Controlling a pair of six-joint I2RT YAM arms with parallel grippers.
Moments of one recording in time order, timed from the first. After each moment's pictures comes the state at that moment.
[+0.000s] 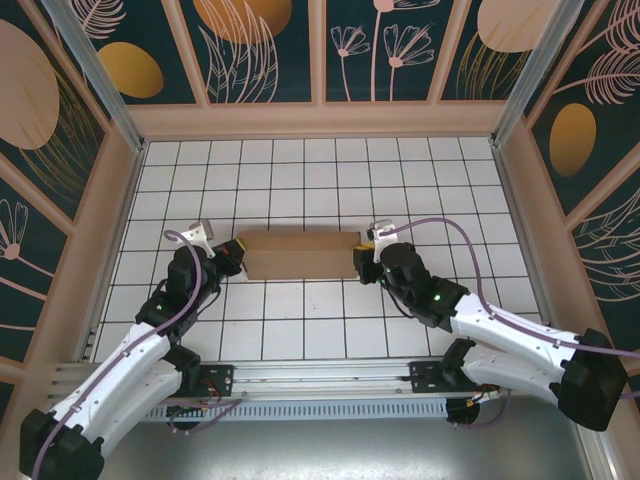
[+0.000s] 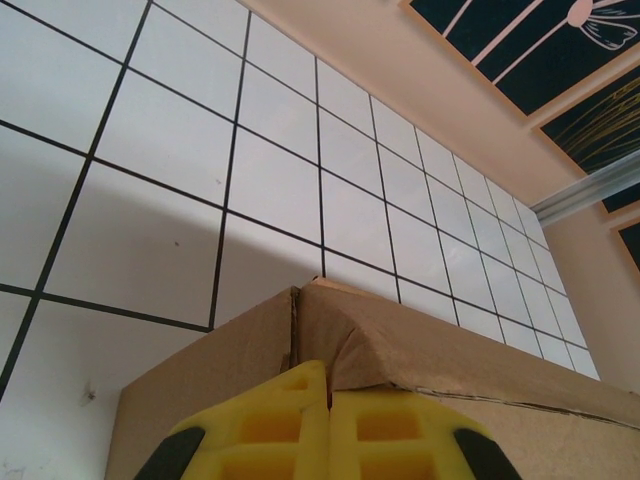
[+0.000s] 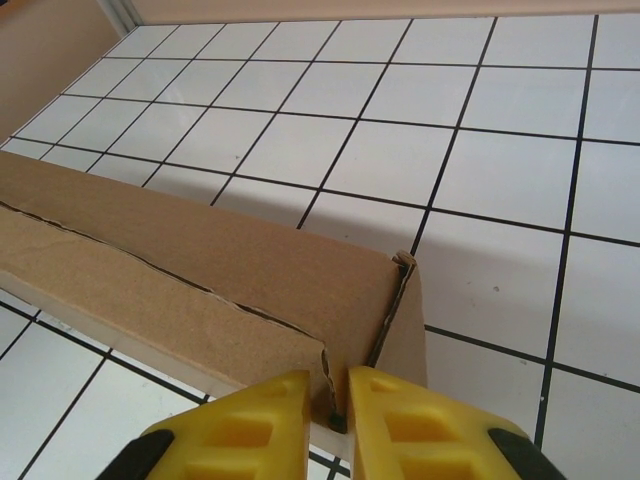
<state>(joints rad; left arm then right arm) -0.46 0.70 0.40 -0.10 -0.04 -0.79 0.90 0.95 0.54 -0.04 0.28 0.38</state>
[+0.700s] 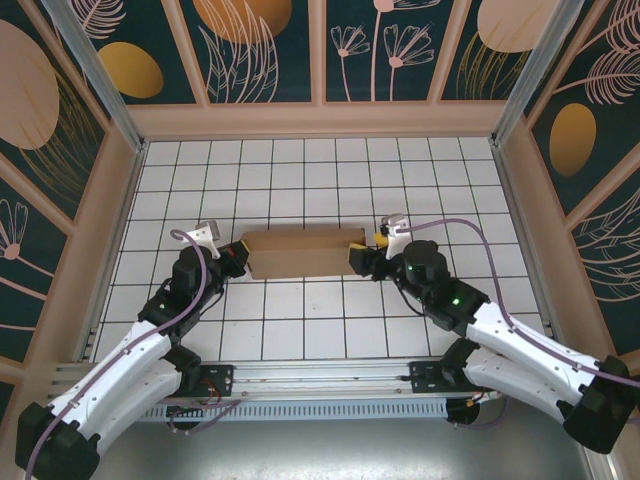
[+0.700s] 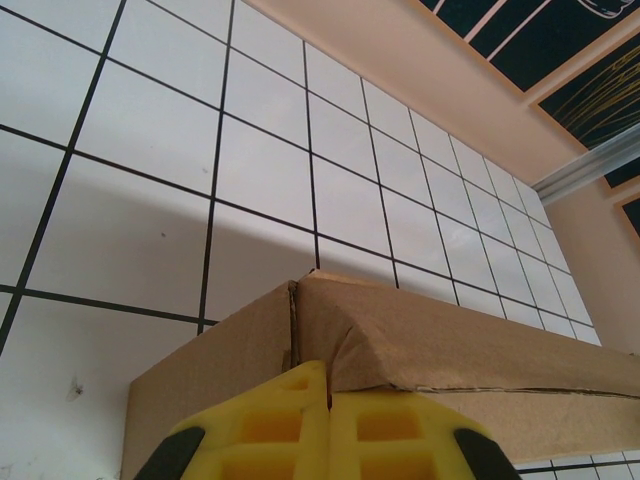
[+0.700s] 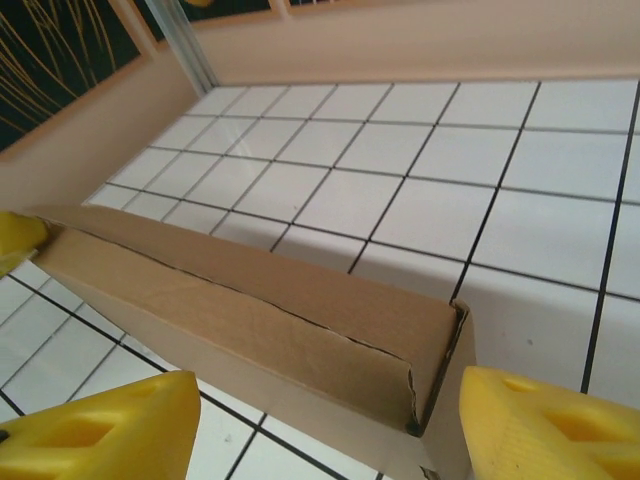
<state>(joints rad) -0.50 0.72 0.41 -0.10 -0.07 -0.77 0.81 0.80 0.54 -0.04 0.11 0.34</state>
